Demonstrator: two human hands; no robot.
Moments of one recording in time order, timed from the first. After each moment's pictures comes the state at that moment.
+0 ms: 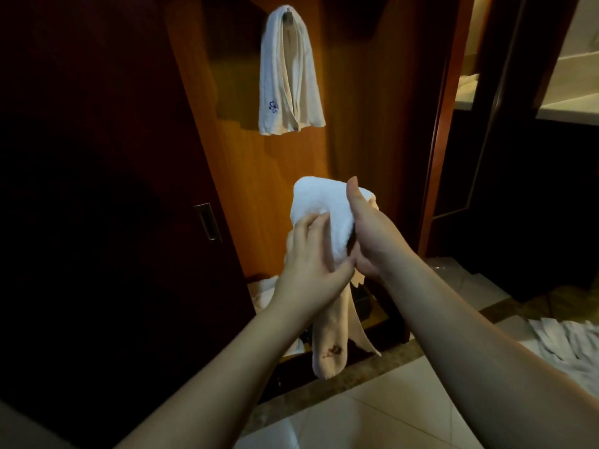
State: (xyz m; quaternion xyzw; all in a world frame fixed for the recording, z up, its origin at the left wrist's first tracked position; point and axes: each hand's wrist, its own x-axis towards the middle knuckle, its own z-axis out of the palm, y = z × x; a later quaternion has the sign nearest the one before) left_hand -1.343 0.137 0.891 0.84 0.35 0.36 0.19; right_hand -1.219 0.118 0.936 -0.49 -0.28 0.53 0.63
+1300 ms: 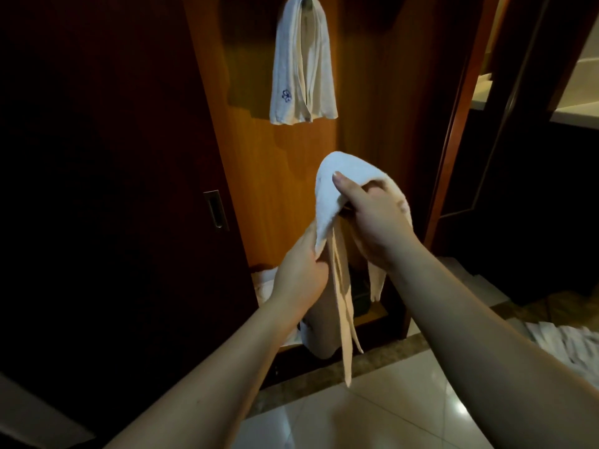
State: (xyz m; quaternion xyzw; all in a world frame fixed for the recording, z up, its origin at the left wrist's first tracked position) left_hand -1.357 0.164 0.861 0.78 0.42 0.35 0.30; right_hand -1.230 0.127 0.940 -0.50 -0.45 0.38 0.64
